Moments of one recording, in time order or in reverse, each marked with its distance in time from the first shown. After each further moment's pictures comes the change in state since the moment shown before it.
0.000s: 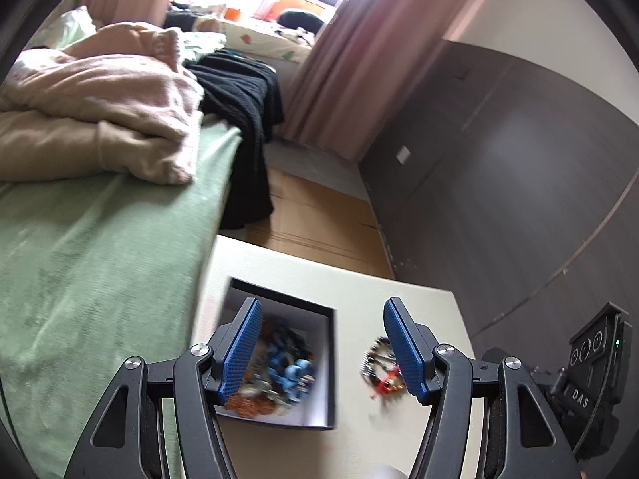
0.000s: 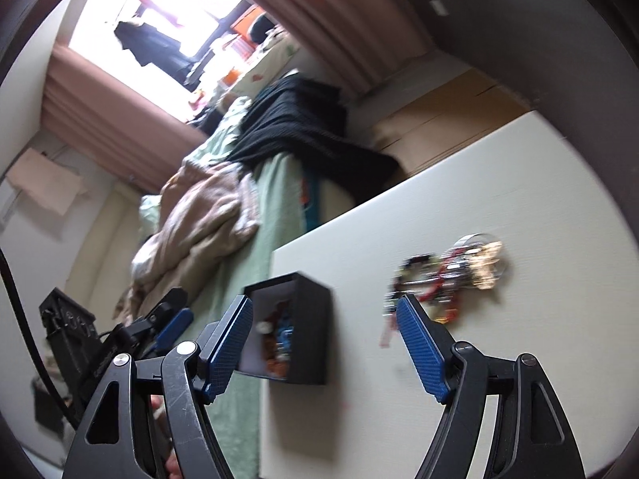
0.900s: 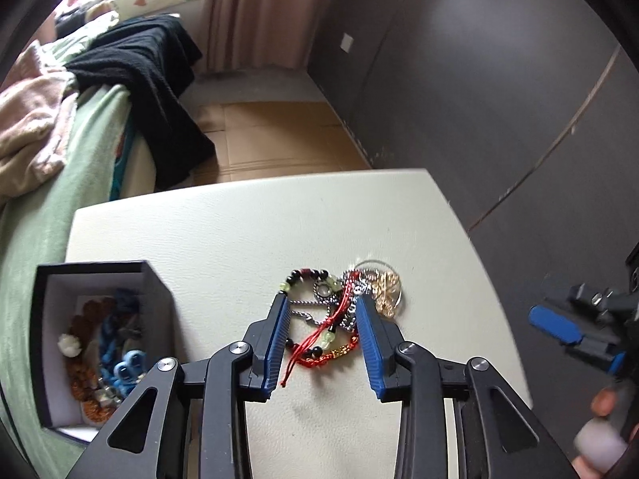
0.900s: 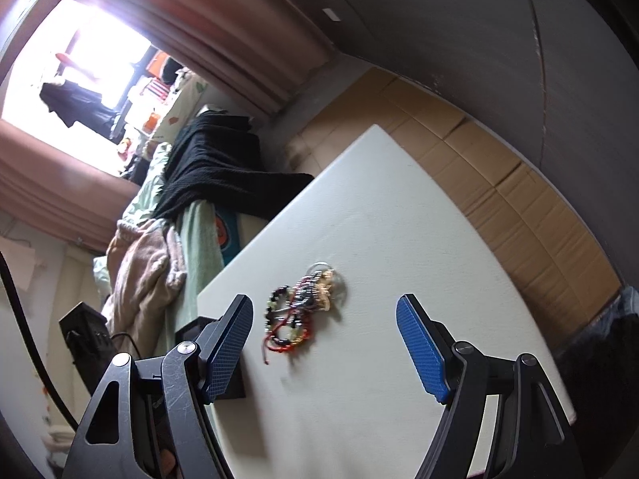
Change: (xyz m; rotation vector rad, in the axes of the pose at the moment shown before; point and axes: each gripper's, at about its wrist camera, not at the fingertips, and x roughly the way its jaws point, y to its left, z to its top) left arm 0.120 -0.106 -0.047 0.319 0.340 0.022; right arm -0.058 -0.101 0.025 0.238 -0.022 -0.171
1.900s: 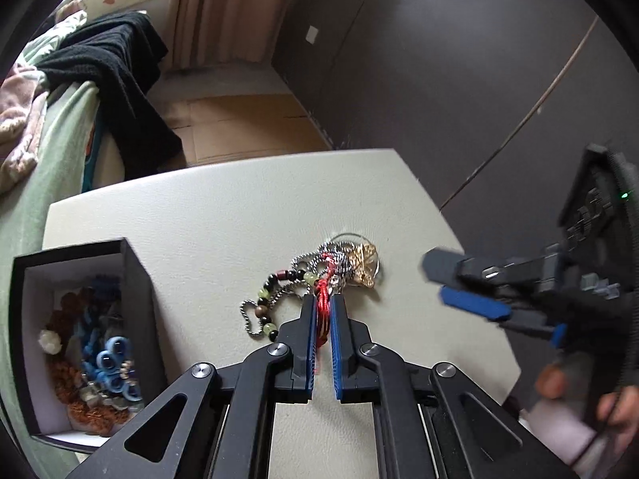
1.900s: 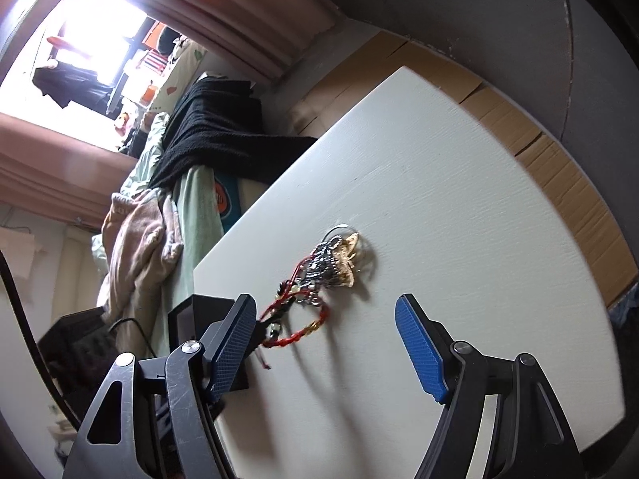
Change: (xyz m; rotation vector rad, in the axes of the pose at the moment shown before) left arm -0.010 0.009 -0.012 0.031 0.010 -0.136; right arm 0.060 0.023 -0.016 -0.007 0.122 0.024
